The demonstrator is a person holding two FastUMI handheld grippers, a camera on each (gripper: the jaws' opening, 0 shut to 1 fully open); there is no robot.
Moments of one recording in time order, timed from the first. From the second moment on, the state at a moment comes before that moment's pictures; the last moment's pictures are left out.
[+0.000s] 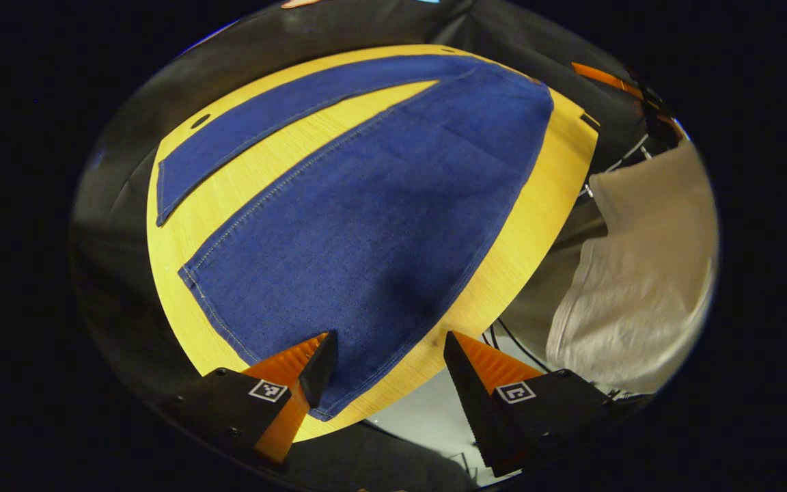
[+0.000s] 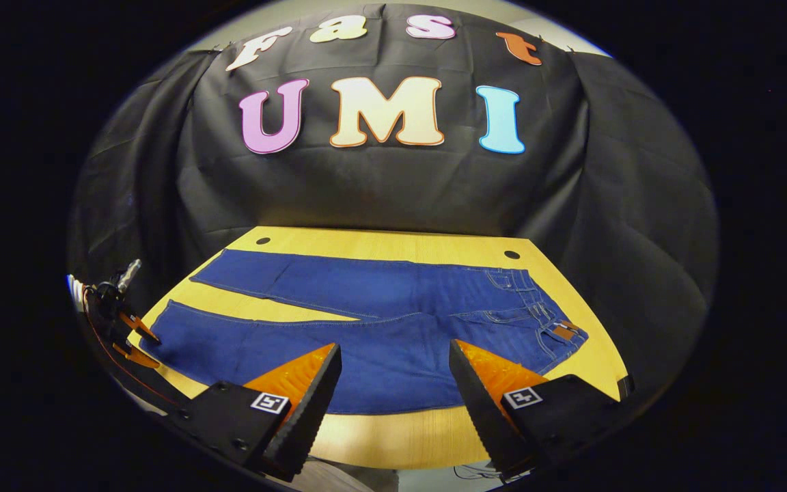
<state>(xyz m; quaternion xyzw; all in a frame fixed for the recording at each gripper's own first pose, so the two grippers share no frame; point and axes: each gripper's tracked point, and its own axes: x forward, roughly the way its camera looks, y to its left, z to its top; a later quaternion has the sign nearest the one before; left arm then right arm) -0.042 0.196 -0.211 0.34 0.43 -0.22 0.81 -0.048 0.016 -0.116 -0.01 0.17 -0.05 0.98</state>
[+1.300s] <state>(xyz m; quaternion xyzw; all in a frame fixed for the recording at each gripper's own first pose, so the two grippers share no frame) -0.023 0.194 -0.206 0.31 0.46 -0.20 0.81 -0.037 0.035 -0.171 -0.01 0.24 0.06 0.97</state>
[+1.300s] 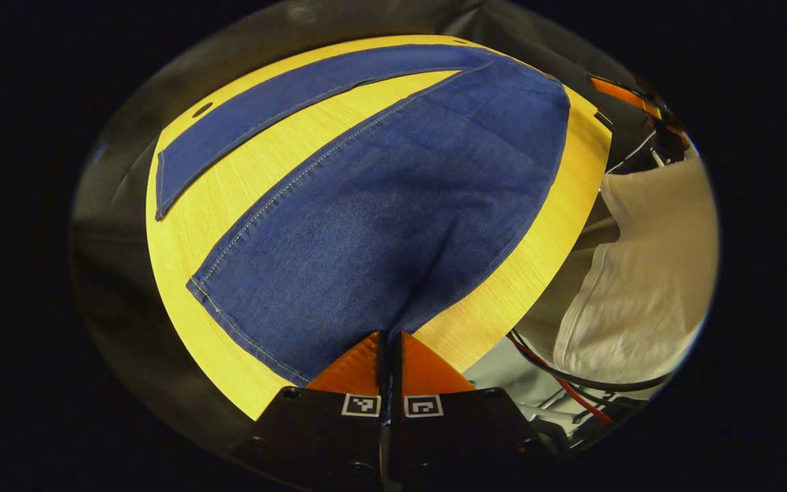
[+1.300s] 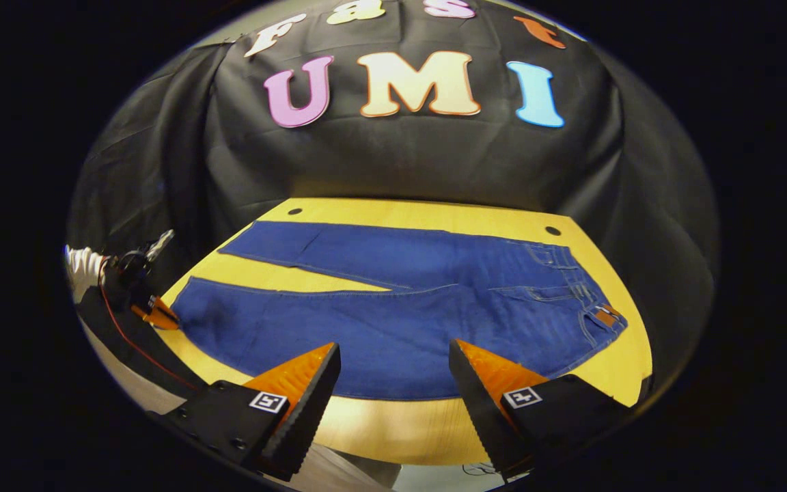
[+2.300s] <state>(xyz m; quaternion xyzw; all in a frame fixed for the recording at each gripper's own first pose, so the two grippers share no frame) -0.020 0.194 -0.209 0.29 0.51 -0.11 0.80 -0.027 -0.143 -0.293 -0.22 0.48 0.22 0.82</state>
